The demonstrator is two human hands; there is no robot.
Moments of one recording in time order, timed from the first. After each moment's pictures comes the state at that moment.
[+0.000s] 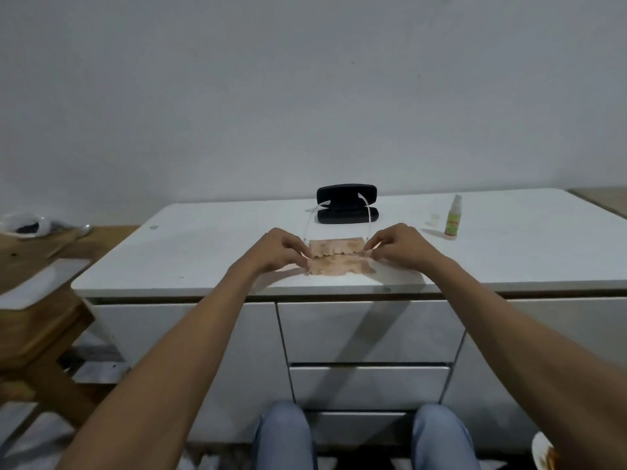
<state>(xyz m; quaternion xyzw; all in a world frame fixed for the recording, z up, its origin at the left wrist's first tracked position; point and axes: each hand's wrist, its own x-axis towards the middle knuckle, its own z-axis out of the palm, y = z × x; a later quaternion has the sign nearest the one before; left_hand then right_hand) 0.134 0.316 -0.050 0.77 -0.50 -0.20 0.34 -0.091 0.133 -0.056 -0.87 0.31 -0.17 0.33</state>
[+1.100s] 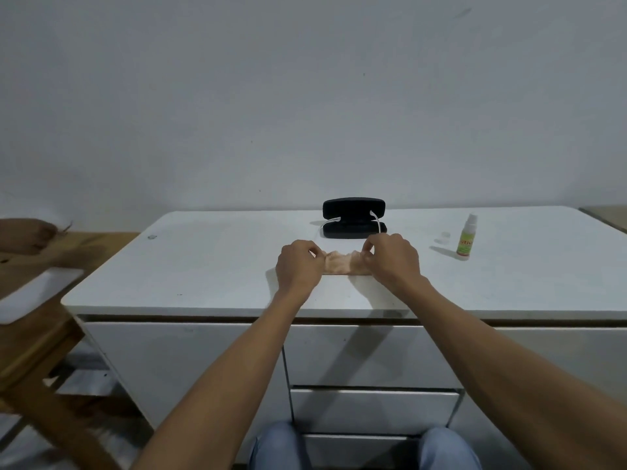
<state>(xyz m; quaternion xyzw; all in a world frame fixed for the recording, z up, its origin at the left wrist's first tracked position) 0.108 0.258 -0.082 0.83 -0.34 0.02 0.44 -0.033 0.151 -0.059 -0.88 0.40 -0.25 0.08</state>
